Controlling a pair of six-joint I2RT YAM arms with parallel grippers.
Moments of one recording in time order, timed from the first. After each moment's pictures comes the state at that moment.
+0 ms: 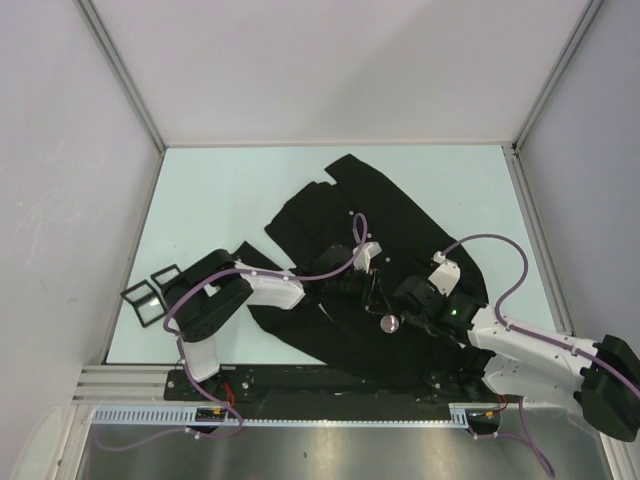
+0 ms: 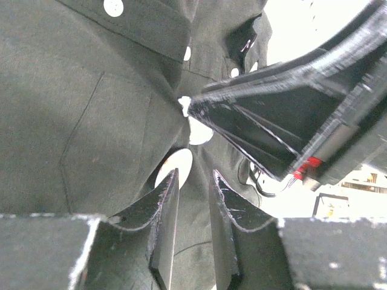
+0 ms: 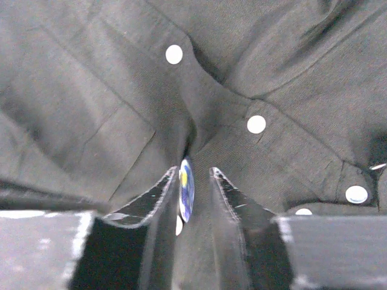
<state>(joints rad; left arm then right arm) -0.96 1.80 0.83 0.44 0.48 -0.79 0.91 1.01 0.49 -0.57 0.53 1.17</state>
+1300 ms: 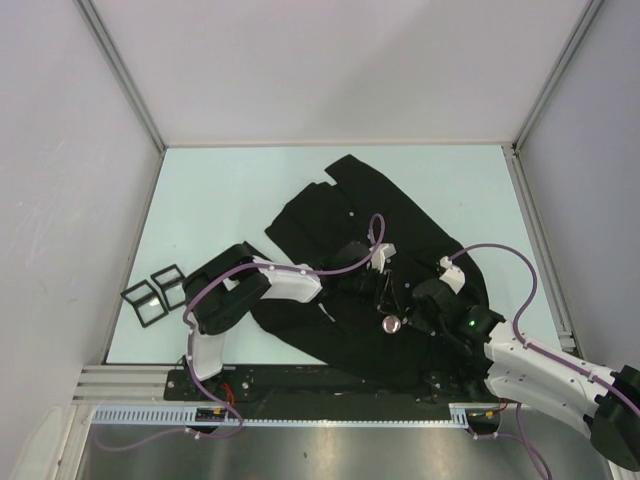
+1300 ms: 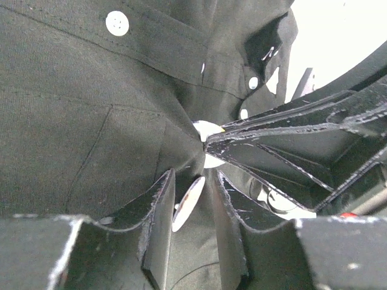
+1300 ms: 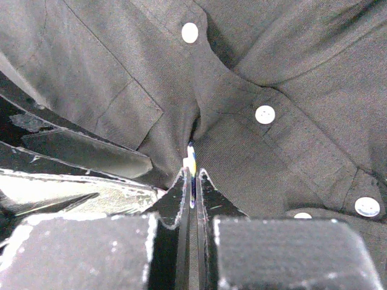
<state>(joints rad) -0.98 1.93 1.00 0.29 0.49 -0.74 0.81 0.79 0.36 -0.48 0.33 1.04</state>
